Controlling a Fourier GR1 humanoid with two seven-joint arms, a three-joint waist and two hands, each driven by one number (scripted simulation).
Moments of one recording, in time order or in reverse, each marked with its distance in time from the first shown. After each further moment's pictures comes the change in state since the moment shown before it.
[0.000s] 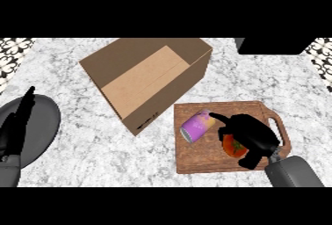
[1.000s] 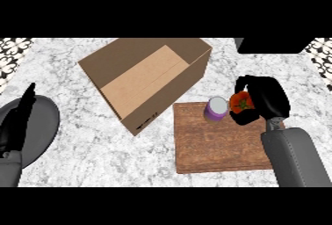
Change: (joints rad) left arm -0.024 -0.015 0.013 -0.017 -0.024 -0.011 0.047; right arm -0.202 0.148 -0.268 0.001 0.056 -0.055 0.542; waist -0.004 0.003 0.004
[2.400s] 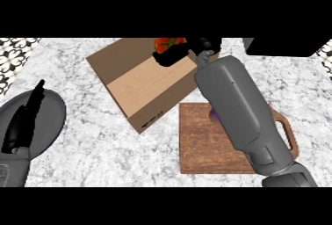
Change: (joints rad) left arm -0.027 -0.039 -0.006 -0.003 -0.041 -0.022 -0.007; right arm -0.690 0.173 0.020 0.449 -0.387 -0.199 0.184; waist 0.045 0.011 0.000
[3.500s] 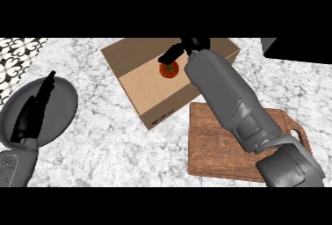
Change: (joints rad) left arm -0.067 -0.015 -0.030 0.007 -0.018 -0.026 -0.008; right arm -0.259 0.002 -0.066 0.661 -0.230 -0.284 -0.081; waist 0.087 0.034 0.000
